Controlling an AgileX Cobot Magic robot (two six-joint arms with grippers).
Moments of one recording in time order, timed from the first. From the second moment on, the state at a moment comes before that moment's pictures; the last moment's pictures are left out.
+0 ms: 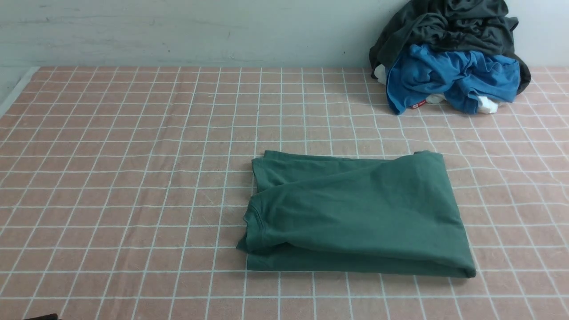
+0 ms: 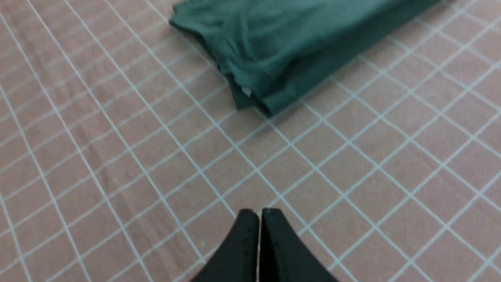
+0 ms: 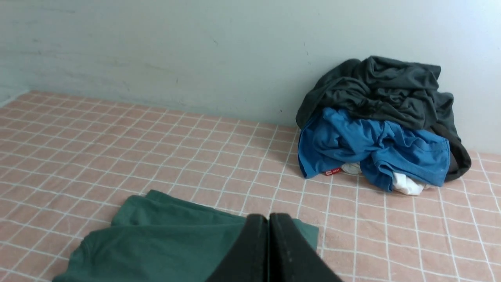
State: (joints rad) right arm 0.22 0.42 -0.75 0.09 0.67 -0.08; left arm -0.46 0.27 -0.51 -0.17 0.86 0.25
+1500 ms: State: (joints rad) right arm 0.20 0.34 -0.67 0.19 0.76 -0.03; left arm -0.46 0.18 -0.42 -0.17 0.75 0.26
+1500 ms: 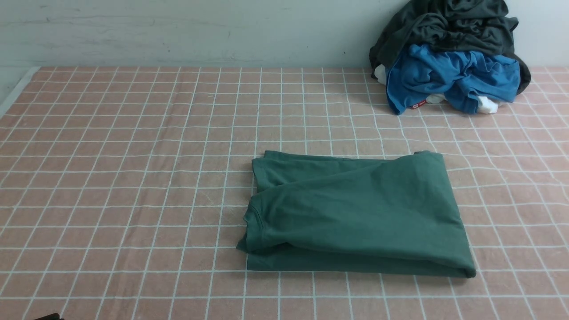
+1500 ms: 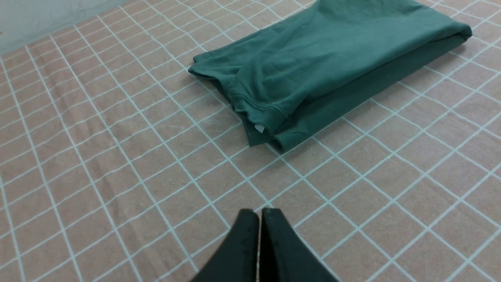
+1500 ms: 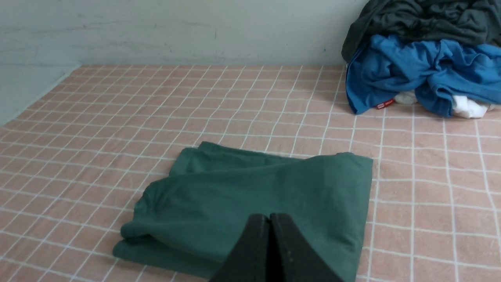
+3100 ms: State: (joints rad) right arm -0.01 -0.01 0.03 -0.09 0.35 0.18; left arm -0.46 0.18 -0.42 -0.17 0.76 0.26
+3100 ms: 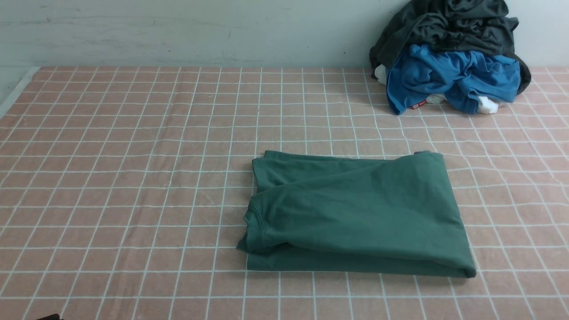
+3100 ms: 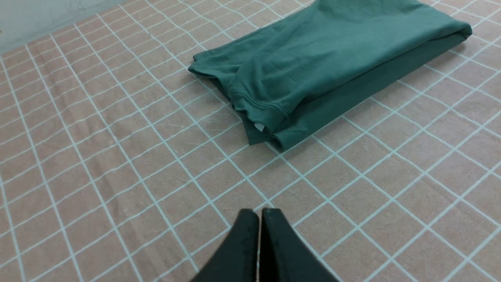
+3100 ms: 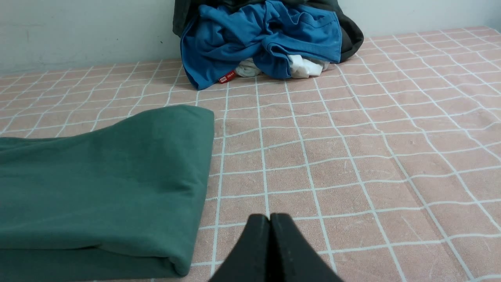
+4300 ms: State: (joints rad) right arm -0.01 -0.01 0.03 -0.09 0.35 0.18; left arm -0.05 0.06 -0.03 0.00 0.09 0.00
